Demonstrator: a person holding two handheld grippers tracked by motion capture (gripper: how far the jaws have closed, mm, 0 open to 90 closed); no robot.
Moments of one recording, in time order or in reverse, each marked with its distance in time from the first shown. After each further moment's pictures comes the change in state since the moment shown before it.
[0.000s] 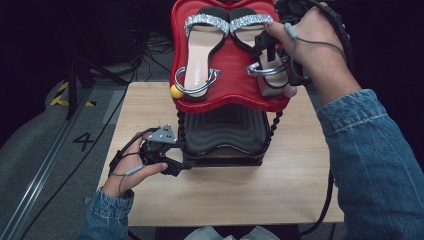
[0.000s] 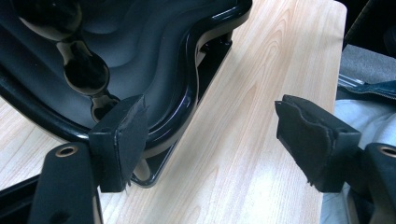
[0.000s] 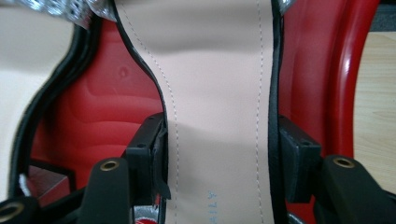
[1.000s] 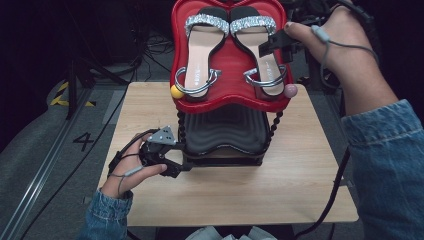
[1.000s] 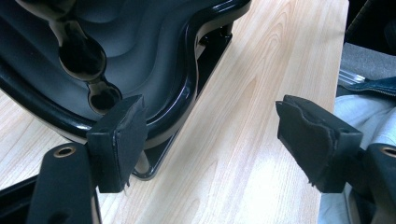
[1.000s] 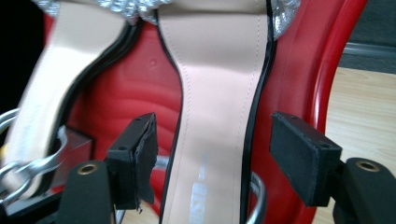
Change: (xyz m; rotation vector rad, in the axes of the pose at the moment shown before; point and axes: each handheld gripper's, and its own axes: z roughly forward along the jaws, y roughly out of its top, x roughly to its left) left arm -0.001 -0.004 0.001 0.010 0.006 -0.013; right arm -0.019 -0.017 -0.036 -0.102 0.117 -0.147
